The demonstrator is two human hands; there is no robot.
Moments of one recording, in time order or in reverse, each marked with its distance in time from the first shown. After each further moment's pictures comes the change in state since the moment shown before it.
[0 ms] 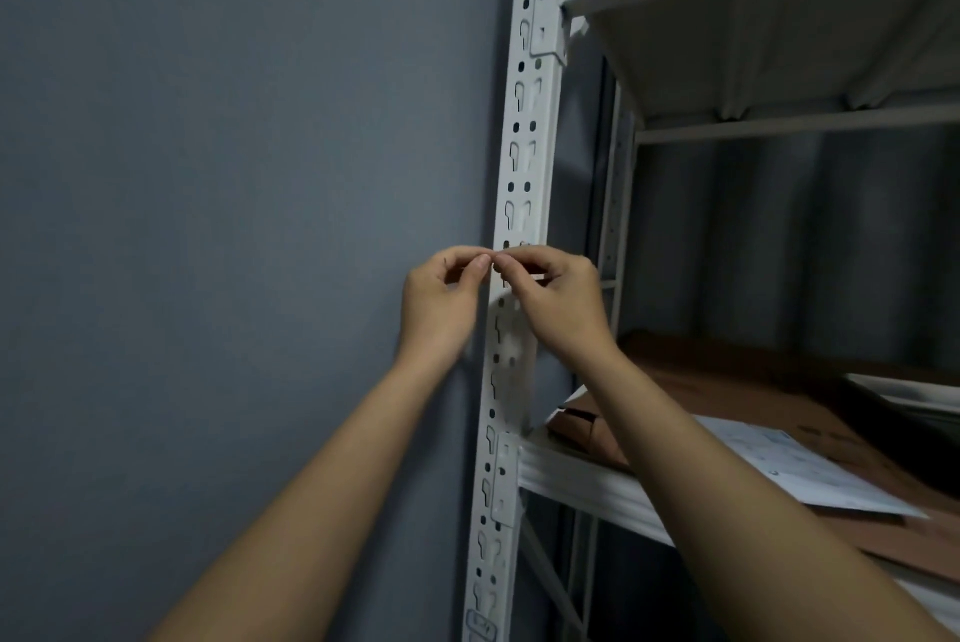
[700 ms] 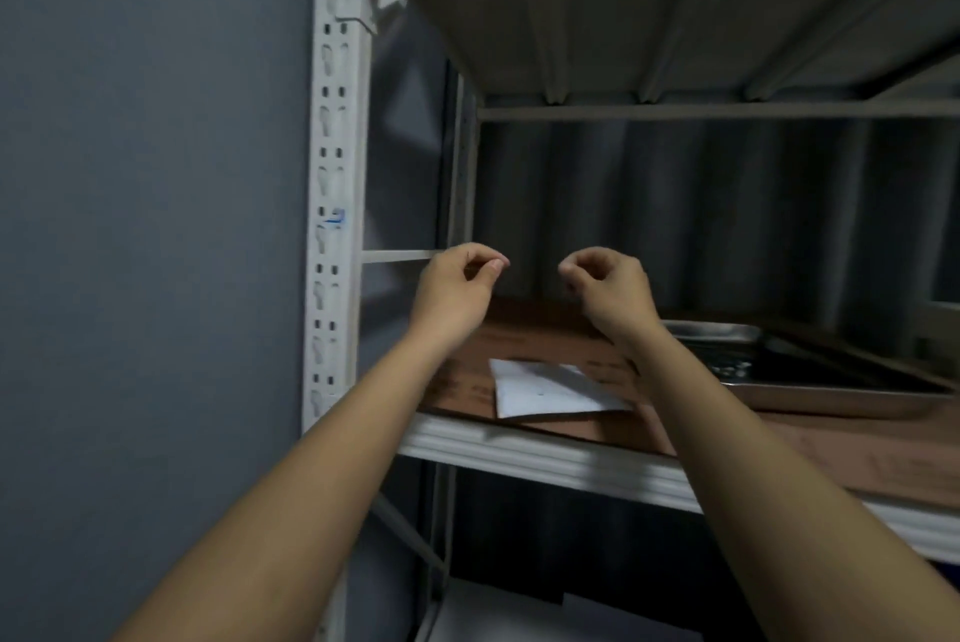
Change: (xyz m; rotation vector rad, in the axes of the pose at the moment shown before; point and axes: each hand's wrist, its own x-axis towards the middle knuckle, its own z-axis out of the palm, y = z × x) left_hand -0.064 0.035 0.143 0.066 -0.351 -0.013; right_hand -0.040 0.042 -0.210 -0.339 0.165 0.437
